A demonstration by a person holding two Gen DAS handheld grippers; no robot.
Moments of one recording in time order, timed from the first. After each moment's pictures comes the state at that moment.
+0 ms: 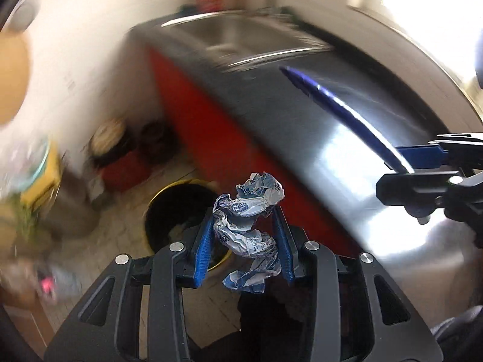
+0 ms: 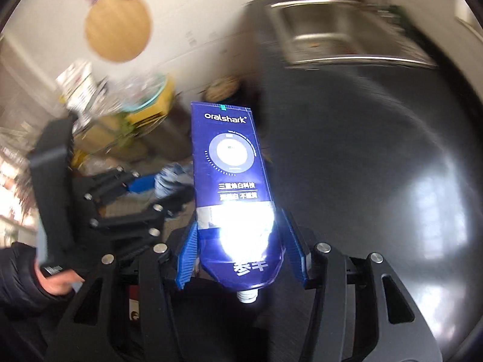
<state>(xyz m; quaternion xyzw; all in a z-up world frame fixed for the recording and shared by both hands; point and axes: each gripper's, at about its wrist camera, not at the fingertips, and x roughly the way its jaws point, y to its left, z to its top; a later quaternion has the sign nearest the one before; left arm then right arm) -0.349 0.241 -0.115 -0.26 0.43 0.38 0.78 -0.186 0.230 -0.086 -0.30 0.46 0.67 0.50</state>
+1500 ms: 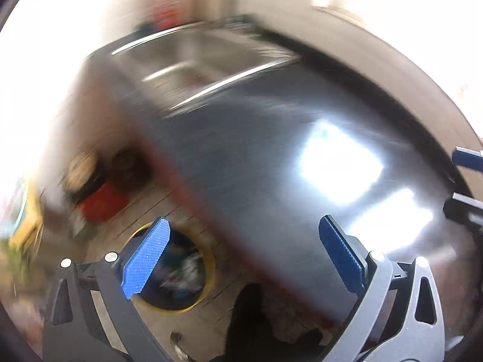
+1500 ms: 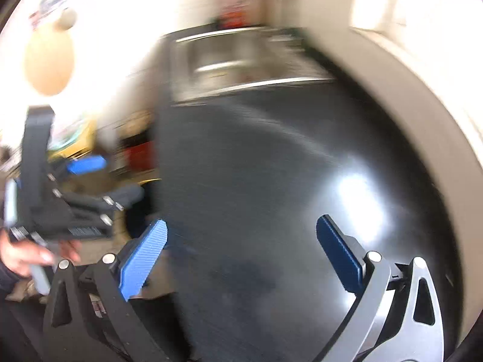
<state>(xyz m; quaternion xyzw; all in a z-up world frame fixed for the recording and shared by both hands) -0.210 0.261 -0.076 -0.20 0.44 0.28 0.83 -0.043 0.113 -0.025 -0.27 0.40 0.47 0.74</state>
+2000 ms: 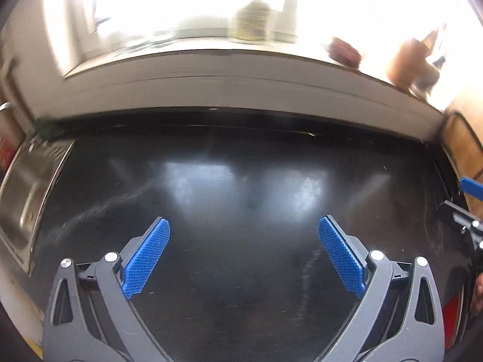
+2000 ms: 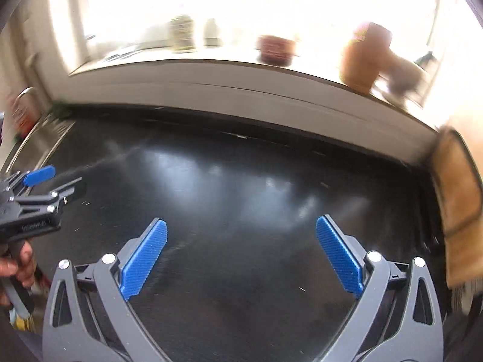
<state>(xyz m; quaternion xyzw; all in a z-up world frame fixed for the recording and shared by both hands) 0.009 0.027 -0.009 -0.02 0.46 0.00 0.89 0.029 -0.202 0.000 -0.04 0.45 0.08 0.89</state>
